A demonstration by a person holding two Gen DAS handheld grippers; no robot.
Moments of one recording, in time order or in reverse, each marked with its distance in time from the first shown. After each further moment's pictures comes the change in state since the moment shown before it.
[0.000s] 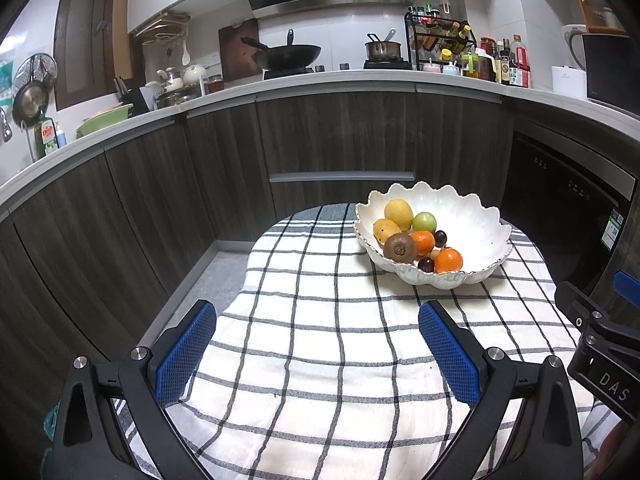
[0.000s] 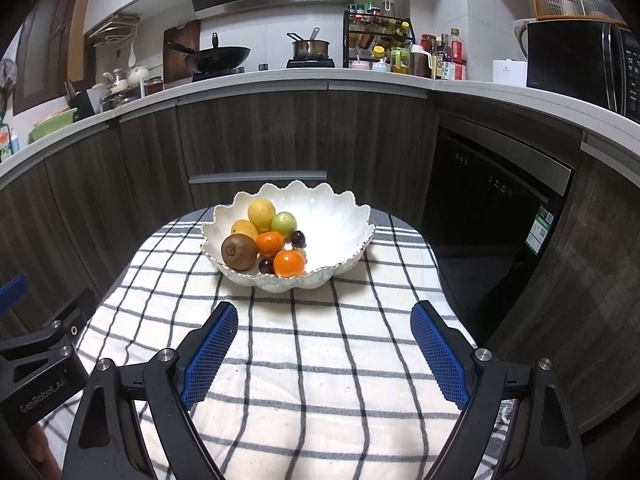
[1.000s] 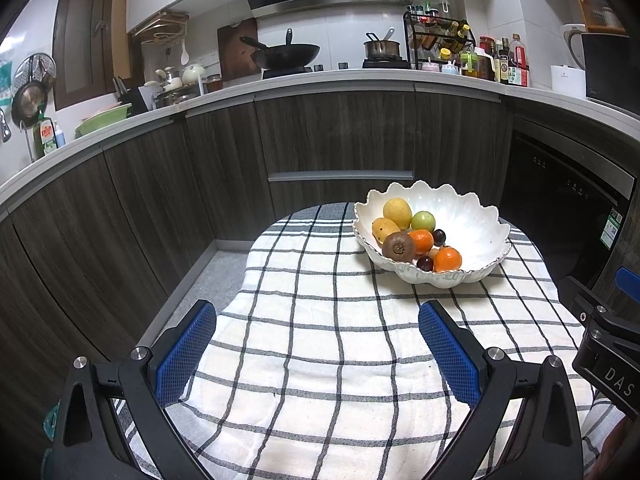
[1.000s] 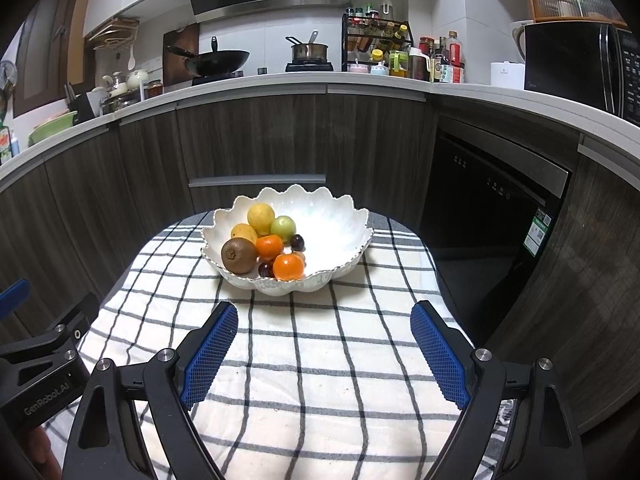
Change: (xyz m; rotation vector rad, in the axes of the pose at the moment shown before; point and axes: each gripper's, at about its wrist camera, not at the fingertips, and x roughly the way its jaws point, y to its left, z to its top) left arm -0.001 0.001 0.000 0.001 0.003 0.000; right arm -0.004 -0.001 0.003 0.001 -0.008 -0.004
